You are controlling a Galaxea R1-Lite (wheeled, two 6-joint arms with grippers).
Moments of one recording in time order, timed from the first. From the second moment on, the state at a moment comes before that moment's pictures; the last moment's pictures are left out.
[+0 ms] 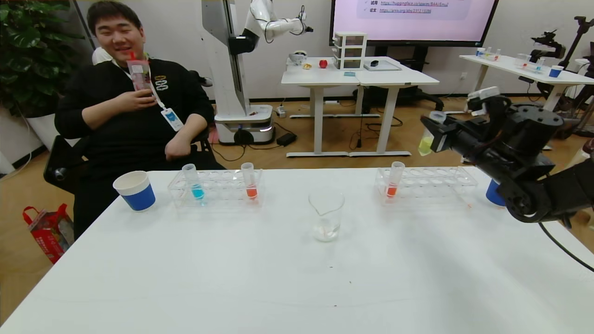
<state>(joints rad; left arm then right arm) -0.01 0.00 0.00 0.00 0.00 0.02 0.04 2.08 -1.10 -1.17 0.25 -0.04</state>
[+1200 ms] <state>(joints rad) -0.01 0.00 0.00 0.00 0.00 0.02 0.35 2.26 -1.34 -1.14 0.66 -0.75</state>
